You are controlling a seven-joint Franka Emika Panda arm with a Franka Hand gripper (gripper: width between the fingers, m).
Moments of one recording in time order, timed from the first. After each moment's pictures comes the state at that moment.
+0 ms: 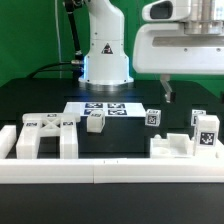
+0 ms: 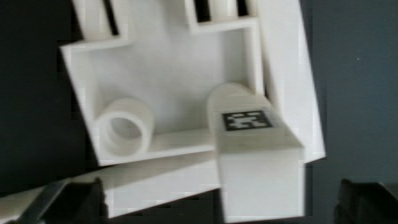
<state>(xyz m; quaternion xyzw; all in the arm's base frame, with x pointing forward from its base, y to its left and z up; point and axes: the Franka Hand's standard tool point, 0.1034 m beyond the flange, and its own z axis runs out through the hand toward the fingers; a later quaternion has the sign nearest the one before) 0.615 0.101 0.111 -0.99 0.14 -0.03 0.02</state>
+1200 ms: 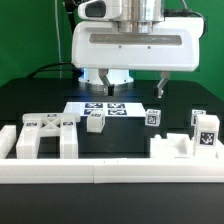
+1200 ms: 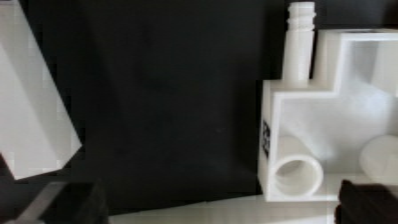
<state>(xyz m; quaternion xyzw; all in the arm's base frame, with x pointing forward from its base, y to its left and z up) 0.570 0.015 0.106 -1.00 0.08 -0.02 0.00</state>
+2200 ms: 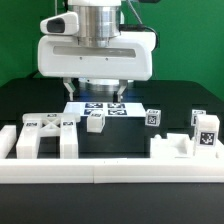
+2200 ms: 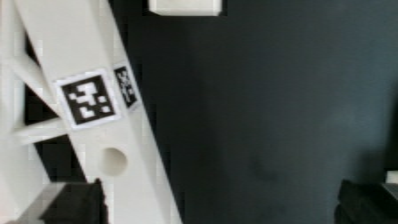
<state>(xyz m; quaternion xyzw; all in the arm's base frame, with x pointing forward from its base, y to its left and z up) 0.513 -0.050 0.081 -1.00 0.09 0.03 0.00</state>
